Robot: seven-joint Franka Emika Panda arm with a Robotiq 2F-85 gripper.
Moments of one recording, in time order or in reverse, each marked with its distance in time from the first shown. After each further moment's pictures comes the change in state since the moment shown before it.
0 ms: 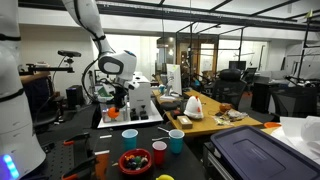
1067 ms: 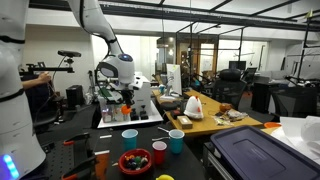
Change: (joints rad) arm 0.008 0.123 0.083 0.104 0.644 0.307 -0.641
